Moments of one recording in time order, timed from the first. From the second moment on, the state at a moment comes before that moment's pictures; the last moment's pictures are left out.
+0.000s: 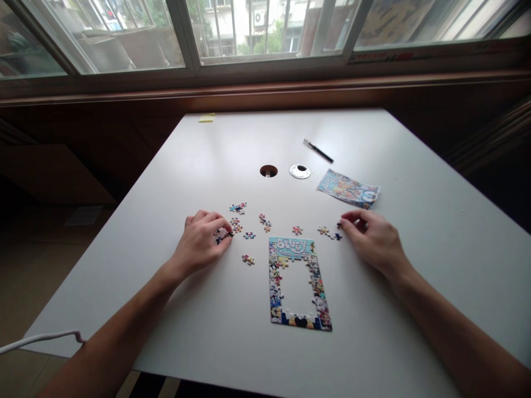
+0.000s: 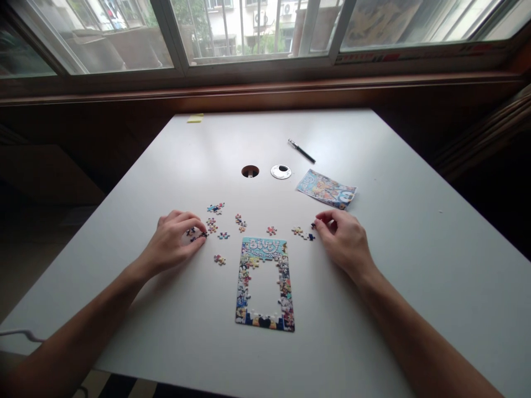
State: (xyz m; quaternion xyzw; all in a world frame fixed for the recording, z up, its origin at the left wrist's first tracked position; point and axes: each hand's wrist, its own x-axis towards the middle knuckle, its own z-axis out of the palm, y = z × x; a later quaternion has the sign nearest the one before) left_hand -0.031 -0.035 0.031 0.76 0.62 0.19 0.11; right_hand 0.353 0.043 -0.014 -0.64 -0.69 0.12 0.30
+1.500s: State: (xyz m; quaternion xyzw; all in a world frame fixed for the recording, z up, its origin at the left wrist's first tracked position) left_hand -0.068 -0.028 0.039 0.82 0.55 0.10 0.13; right_hand 0.354 0.045 -0.013 -0.61 -0.73 0.10 0.29
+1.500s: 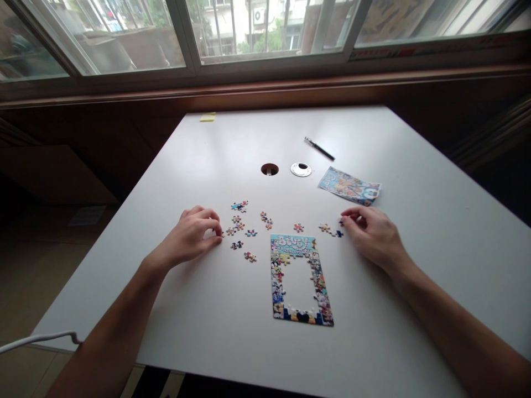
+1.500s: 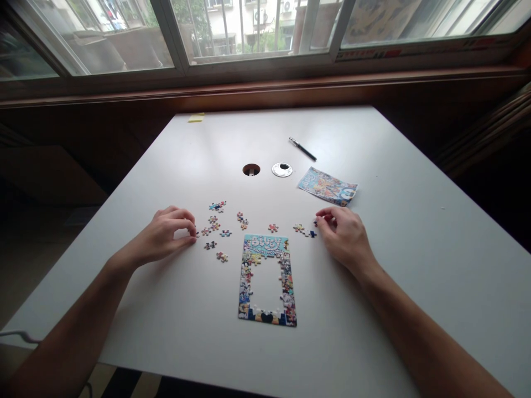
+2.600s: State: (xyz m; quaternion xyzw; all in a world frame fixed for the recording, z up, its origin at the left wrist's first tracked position) left_hand -0.036 -0.010 0.007 0.80 0.56 0.21 0.08; right_hand 0.348 0.042 -0.011 -0.60 -0.73 0.12 0.31
